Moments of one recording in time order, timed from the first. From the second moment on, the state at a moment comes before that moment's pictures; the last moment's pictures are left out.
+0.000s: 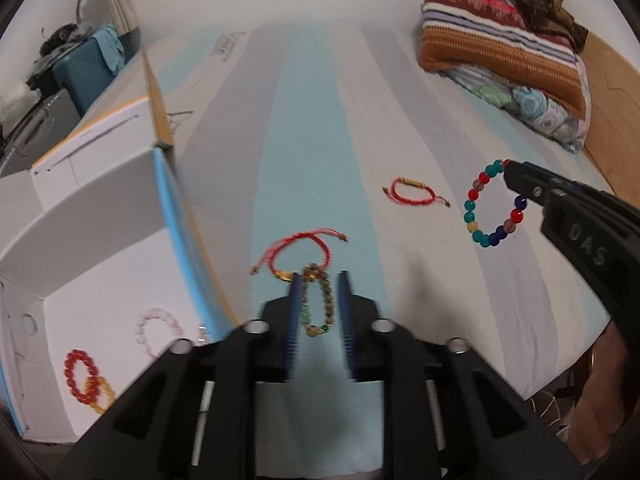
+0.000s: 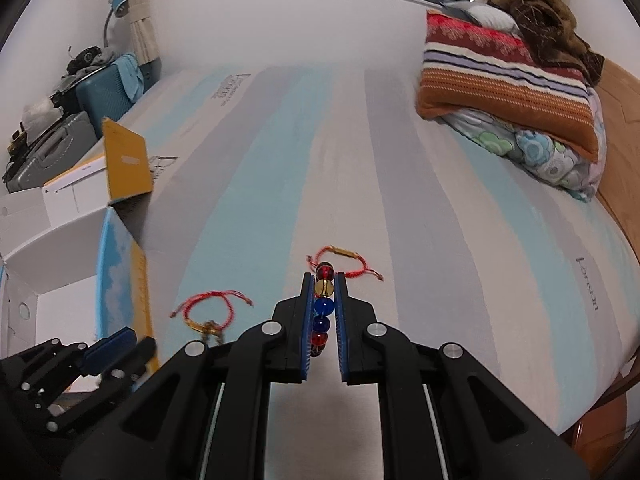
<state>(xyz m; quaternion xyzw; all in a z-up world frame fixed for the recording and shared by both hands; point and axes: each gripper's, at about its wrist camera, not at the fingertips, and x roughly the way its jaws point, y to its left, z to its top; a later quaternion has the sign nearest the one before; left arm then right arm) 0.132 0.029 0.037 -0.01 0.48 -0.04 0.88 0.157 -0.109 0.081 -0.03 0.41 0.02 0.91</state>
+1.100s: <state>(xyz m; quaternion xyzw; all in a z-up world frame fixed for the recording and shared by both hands) 0.187 -0.001 -0.087 -0.02 0.55 0.01 0.84 0.186 -0.185 -0.023 0.02 0.46 0.03 0.89</state>
